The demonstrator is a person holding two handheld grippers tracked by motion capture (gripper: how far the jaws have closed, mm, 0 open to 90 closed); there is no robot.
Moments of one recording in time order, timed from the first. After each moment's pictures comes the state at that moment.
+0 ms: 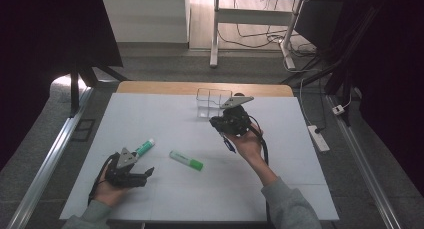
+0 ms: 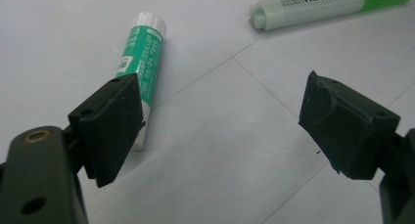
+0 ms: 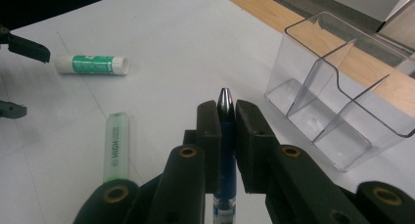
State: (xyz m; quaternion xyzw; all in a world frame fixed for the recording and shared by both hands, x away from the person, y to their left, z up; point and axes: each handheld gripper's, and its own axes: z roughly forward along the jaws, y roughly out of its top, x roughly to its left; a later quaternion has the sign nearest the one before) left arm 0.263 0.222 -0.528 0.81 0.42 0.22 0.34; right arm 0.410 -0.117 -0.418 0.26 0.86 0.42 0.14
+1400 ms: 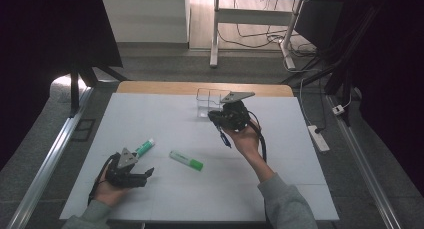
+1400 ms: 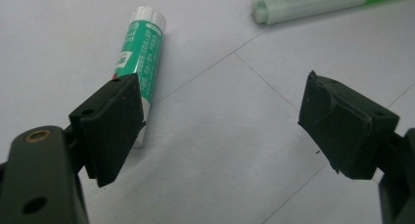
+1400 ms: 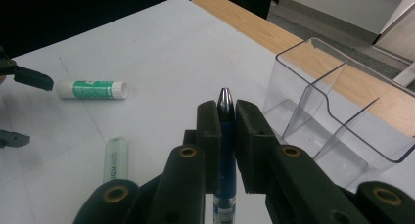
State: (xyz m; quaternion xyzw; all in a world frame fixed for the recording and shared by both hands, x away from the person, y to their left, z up) left arm 0.264 0.222 -0.530 0.82 0.42 0.22 0.33; right arm 0.419 -0.113 -0.410 0.26 0.84 0.44 0.14
